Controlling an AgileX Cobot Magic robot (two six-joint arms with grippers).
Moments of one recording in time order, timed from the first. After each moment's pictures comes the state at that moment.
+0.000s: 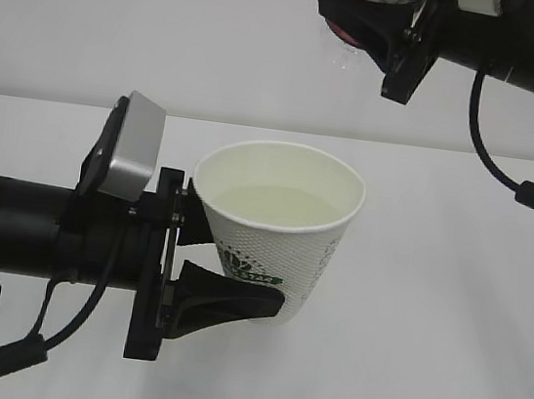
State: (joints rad) left arm -0.49 1.74 -0.64 1.11 -1.08 -0.51; right arm 0.18 1.70 -1.09 -1.09 -1.00 0.27
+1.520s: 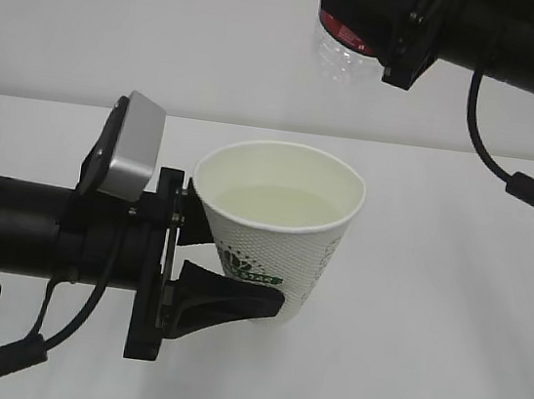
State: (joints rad) left arm -0.49 1.74 -0.64 1.11 -1.08 -0.51; right arm 0.18 1.70 -1.09 -1.09 -0.99 0.54
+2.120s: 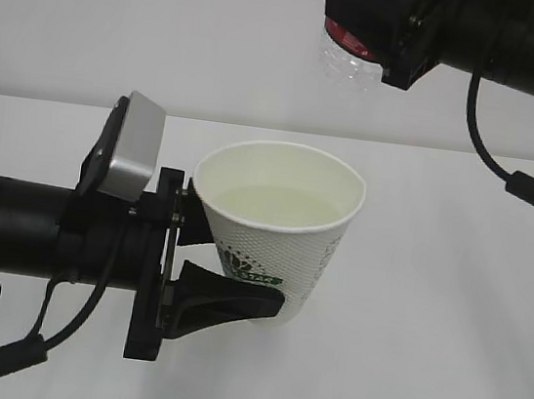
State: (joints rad) left arm -0.49 1.74 -0.64 1.11 -1.08 -0.51; right arm 0.18 1.70 -1.09 -1.09 -0.92 0.58
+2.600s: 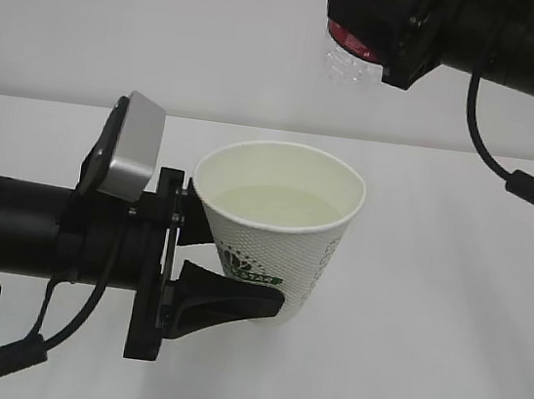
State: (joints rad) left arm -0.49 1.74 -0.64 1.11 -1.08 -0.51; right arm 0.18 1.70 -1.09 -1.09 -0.90 0.58
